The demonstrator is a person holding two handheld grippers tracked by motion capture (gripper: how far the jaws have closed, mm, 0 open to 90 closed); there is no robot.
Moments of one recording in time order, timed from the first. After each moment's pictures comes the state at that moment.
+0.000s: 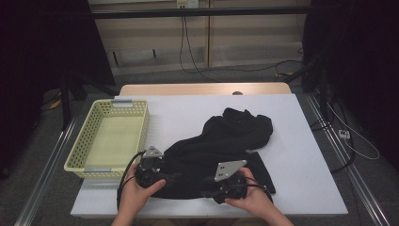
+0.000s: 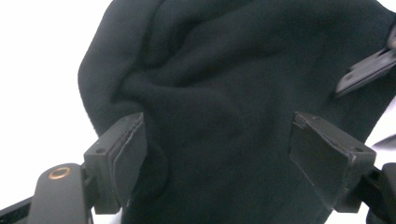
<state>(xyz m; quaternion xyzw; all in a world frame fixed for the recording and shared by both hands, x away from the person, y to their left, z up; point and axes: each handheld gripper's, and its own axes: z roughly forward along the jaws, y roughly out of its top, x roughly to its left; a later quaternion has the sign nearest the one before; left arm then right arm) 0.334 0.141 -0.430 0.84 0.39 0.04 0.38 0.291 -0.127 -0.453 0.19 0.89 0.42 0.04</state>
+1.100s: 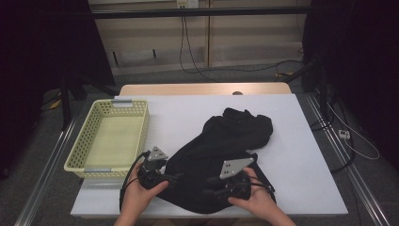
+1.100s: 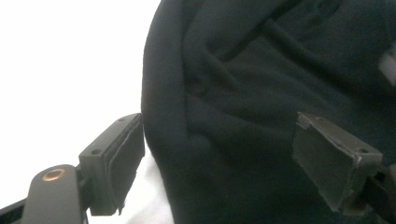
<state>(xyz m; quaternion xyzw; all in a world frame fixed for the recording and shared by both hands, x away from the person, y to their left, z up) 0.332 0.134 -0.430 0.85 0.36 0.08 0.36 0.293 -0.146 -0.443 0.23 0.86 0.45 0.03</state>
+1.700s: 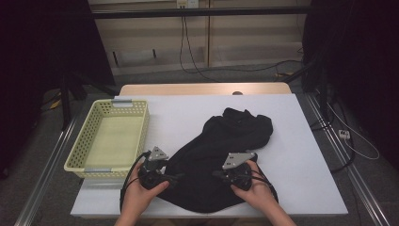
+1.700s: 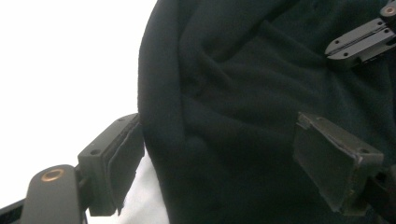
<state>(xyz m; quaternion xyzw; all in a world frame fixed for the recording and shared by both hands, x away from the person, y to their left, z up) 0.331 0.134 -0.430 0.85 0.37 0.07 0.36 0.311 -0.157 -0.458 0.27 0.87 0.40 0.09</state>
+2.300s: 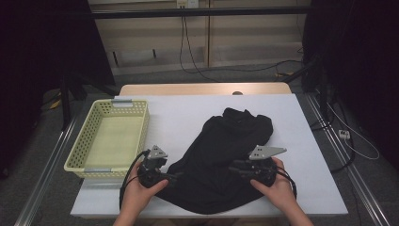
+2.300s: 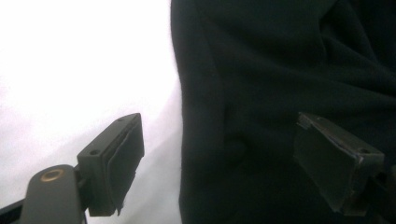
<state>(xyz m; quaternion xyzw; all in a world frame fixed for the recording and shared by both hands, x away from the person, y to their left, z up) 0.337 0.135 -0.429 0.85 0.37 0.07 0.37 0.309 -0.217 -0.438 0.36 0.82 0.43 0.12</state>
